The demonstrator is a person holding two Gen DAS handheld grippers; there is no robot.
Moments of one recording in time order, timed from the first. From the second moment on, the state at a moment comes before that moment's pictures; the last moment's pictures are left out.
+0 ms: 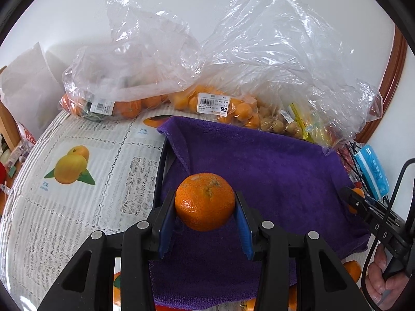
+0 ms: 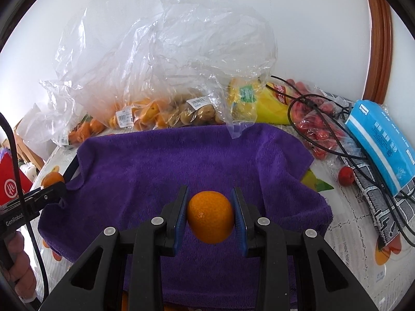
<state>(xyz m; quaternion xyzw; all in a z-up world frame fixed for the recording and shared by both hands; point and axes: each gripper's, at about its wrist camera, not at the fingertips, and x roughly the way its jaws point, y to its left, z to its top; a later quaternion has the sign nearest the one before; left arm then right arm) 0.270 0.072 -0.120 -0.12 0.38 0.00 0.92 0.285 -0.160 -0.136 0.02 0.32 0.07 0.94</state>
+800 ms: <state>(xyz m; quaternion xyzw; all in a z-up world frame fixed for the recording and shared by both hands) 0.275 0.066 -0.132 -0.11 0.40 0.01 0.91 0.293 -0.167 -0.151 0.02 0.35 0.06 0.93</state>
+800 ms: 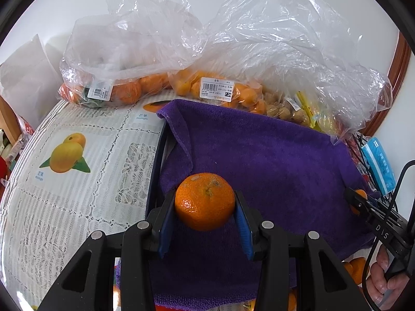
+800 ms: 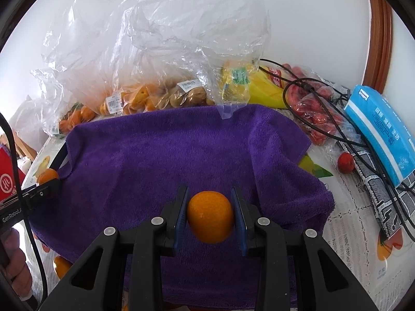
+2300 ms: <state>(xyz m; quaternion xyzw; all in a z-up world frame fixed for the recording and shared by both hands) 0.275 0.061 -0.132 -0.10 0.40 0.00 0.91 0.289 -0.161 -0.147 0.00 0.36 0.07 0.93</state>
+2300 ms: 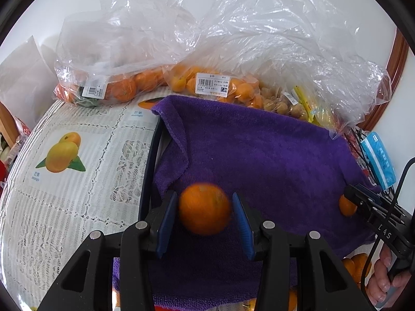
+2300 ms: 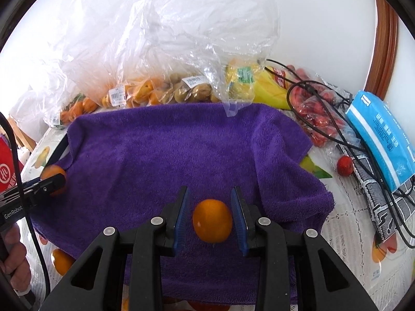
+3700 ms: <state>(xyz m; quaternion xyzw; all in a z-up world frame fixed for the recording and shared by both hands) 0.231 0.053 -0.101 -0.09 0.36 -0.01 0.93 0.207 -0.181 -0.111 0.04 0.31 0.03 0.95</state>
